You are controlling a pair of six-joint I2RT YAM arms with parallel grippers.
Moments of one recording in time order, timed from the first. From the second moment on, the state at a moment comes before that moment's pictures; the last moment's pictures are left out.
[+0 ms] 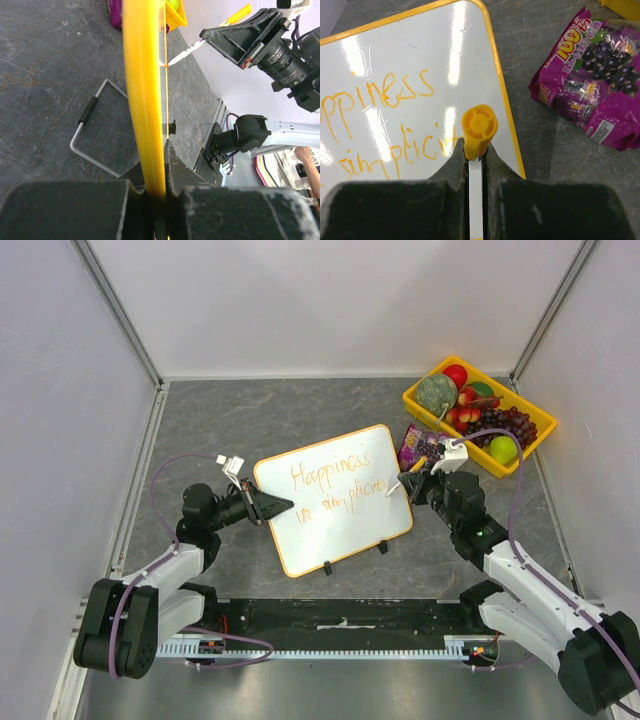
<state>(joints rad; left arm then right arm) -0.18 1.07 0.22 0.71 0.87 -0.73 0.45 0.88 0.46 0.15 0.07 0.38</state>
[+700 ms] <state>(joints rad) -0.18 1.06 0.22 0.71 0.87 -0.73 0.45 0.76 0.48 0.01 0.08 0.38</state>
